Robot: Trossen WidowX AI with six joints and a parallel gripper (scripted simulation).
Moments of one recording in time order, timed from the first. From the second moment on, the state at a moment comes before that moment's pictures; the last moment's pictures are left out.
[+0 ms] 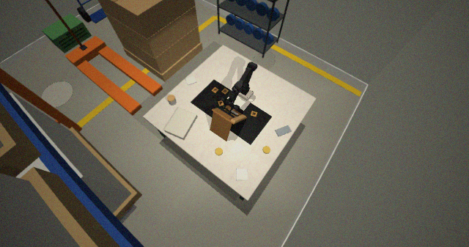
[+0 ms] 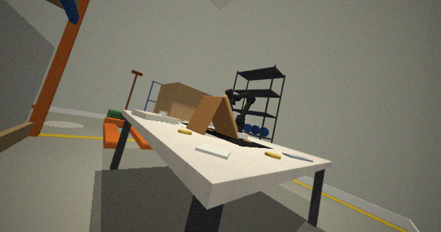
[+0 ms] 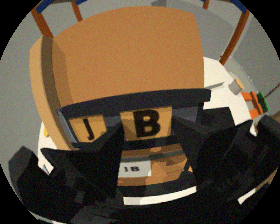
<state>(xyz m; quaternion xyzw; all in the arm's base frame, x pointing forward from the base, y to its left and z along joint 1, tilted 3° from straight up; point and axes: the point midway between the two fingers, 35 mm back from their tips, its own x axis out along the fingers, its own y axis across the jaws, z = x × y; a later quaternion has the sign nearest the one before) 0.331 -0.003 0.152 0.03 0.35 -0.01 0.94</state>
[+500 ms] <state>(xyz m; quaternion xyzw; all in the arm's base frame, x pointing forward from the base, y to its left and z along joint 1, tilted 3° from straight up) 0.331 0.005 0.152 0.03 0.35 -0.01 0.94</state>
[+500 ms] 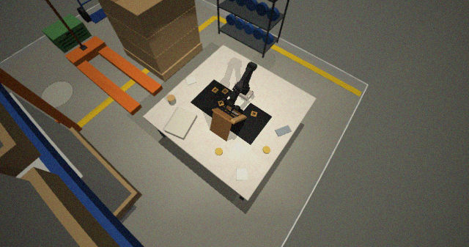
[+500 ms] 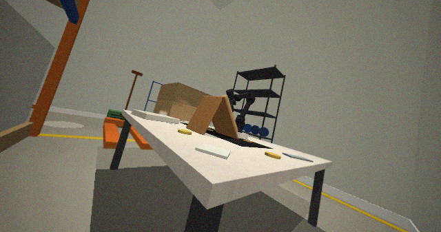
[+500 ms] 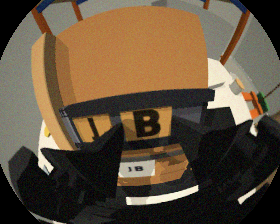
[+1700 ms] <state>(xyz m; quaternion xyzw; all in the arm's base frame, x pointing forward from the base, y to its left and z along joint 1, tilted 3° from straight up) 0.319 0.010 0.162 0.03 0.35 -0.01 0.94</state>
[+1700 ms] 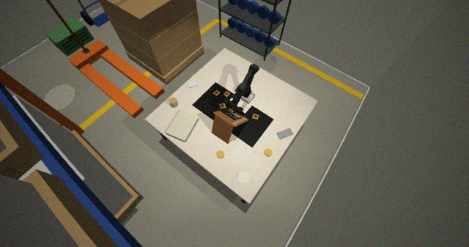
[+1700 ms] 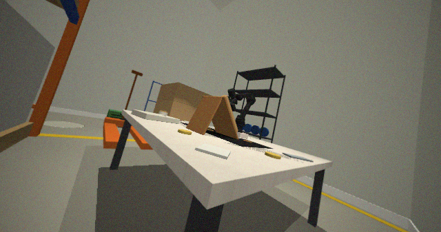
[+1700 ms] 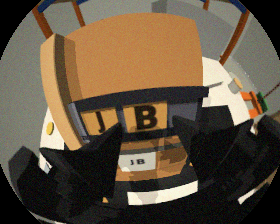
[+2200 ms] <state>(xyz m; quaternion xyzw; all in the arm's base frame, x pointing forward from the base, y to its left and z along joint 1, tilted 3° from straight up) 0.312 0.011 0.167 0.03 0.35 -0.01 0.94</state>
